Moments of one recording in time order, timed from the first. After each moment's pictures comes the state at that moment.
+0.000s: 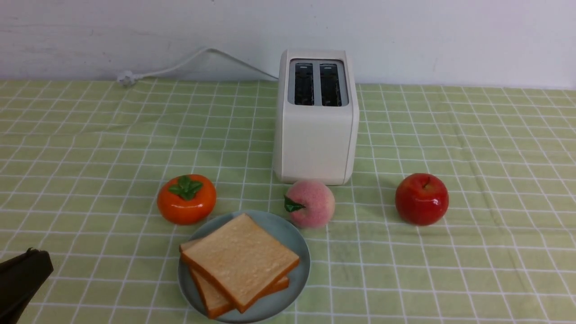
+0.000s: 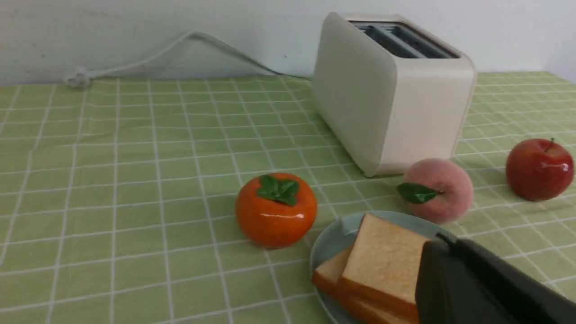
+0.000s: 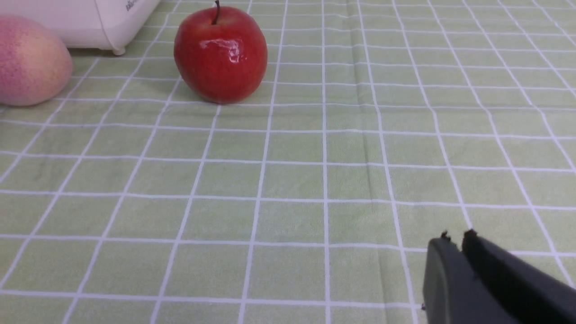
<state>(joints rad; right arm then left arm) -0.01 -0.01 0.02 0.08 0.39 -0.01 -0.45 0.29 -0.27 0.41 0.22 -0.54</state>
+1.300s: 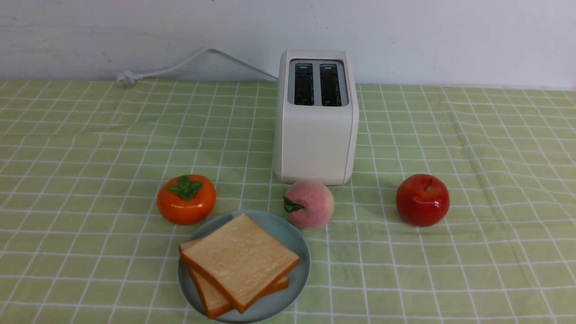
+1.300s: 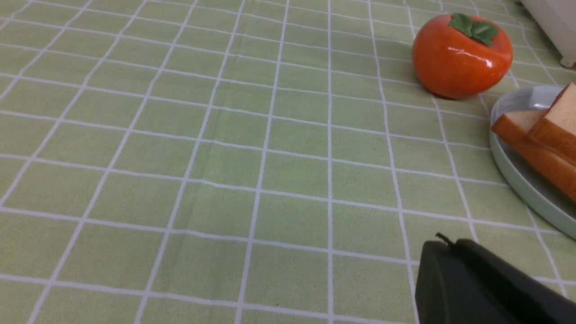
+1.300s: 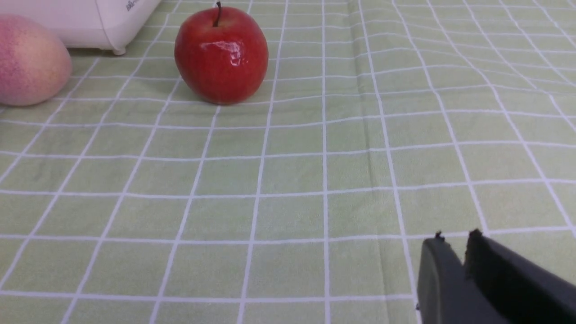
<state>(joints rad) -0.01 -0.01 0.02 0.08 0.39 -0.01 -0.01 -0.01 0.03 -0.04 0.39 -0.13</state>
